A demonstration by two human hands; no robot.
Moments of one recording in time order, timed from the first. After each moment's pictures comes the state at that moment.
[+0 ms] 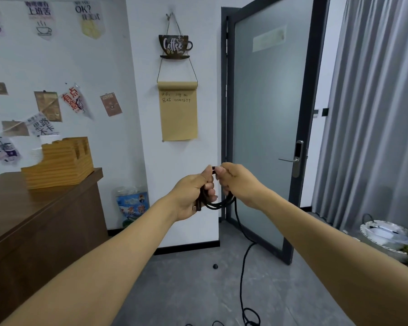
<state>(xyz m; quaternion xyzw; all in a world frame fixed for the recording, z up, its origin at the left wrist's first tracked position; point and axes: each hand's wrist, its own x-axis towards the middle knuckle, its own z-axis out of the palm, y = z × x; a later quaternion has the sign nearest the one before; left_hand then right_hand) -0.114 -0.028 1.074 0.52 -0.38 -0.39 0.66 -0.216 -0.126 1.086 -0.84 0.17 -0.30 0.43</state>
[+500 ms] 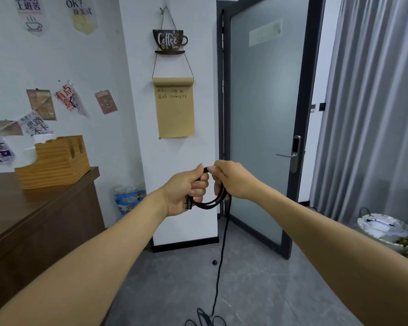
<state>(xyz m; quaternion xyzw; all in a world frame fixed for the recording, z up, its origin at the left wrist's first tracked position) -0.102 -0.024 1.081 0.51 -0.40 -0.46 0.61 -0.216 -0.125 1.095 -0.90 0.20 -0.22 0.32</state>
